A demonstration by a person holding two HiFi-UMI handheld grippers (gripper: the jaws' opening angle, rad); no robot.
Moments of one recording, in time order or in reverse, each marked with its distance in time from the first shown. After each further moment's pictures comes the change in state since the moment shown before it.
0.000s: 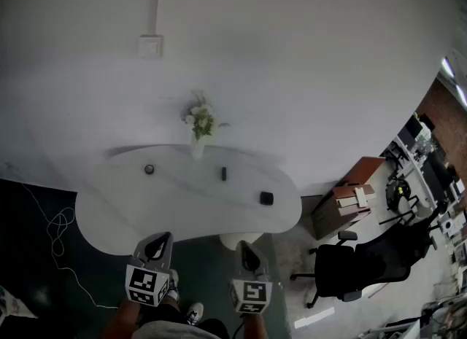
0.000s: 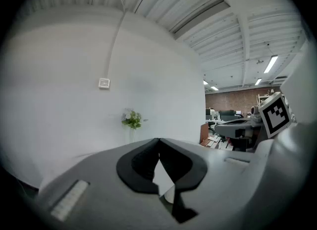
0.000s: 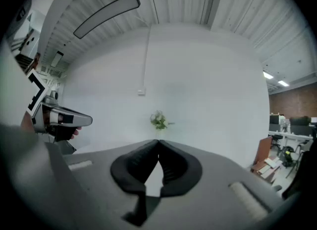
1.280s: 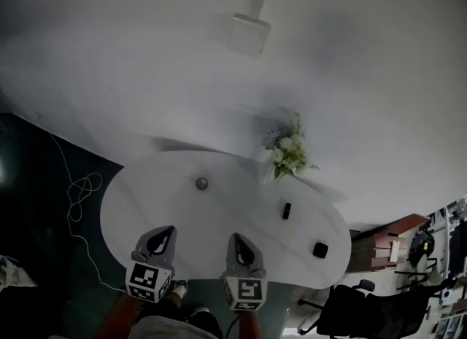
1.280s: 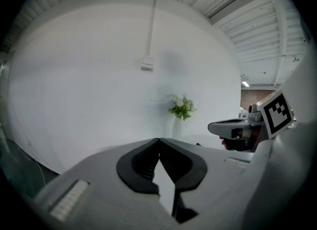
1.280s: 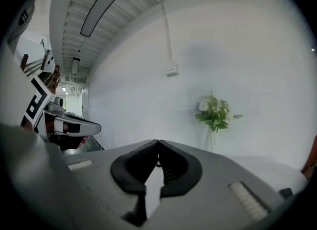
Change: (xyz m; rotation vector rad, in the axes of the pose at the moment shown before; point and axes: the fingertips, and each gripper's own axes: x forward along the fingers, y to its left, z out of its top) left arm 0.077 0.243 -0.050 -0.132 0.118 0.254; right arm 0.272 0.175 0.012 -0.017 0.075 0.371
